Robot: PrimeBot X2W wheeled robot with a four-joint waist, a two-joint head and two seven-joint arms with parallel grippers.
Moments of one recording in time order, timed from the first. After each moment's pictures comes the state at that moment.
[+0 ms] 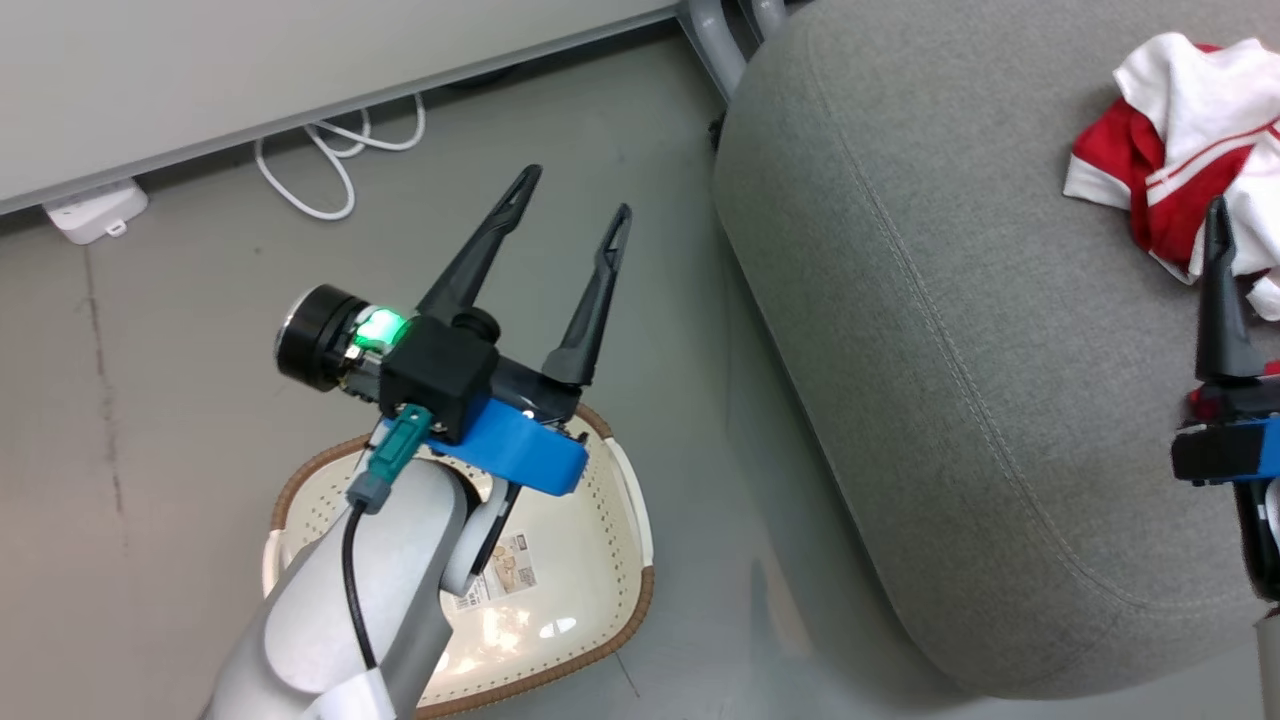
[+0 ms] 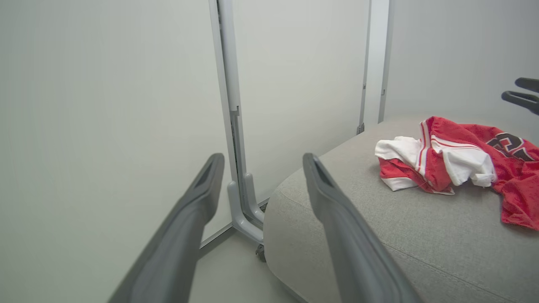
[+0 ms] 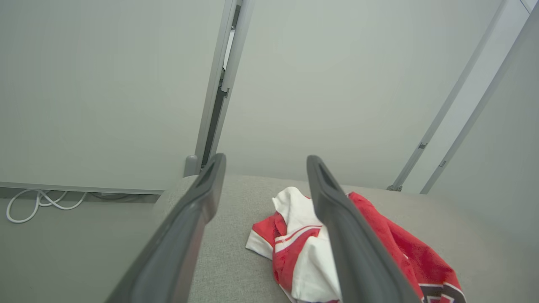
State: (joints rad) left arm -0.58 0.18 -0.57 0.24 -0.27 0.00 -0.26; right arm -0.36 -0.27 -0.20 0.17 0.00 0.13 -0.26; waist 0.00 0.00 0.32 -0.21
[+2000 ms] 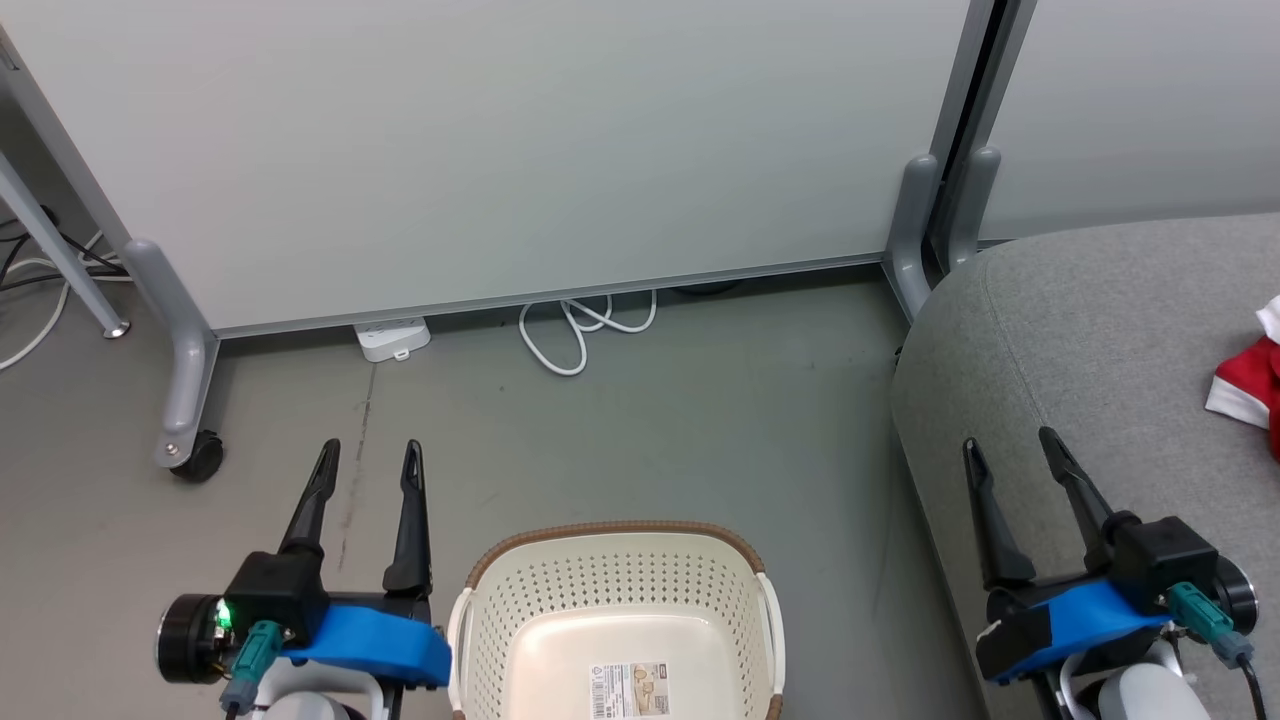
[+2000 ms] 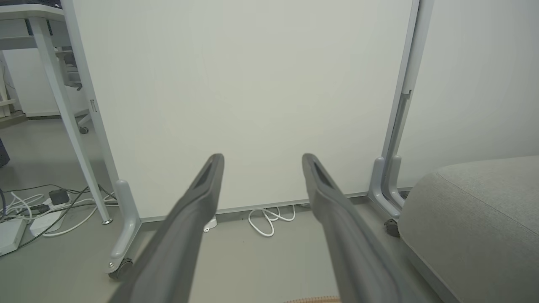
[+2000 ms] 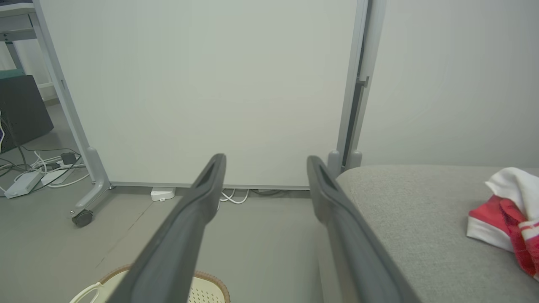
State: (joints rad) left arm -0.10 0.05 -0.06 0.25 -0.11 -0.09 -0.26; right arm -0.14 -0.08 -0.02 0.29 0.07 0.13 -0.26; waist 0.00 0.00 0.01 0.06
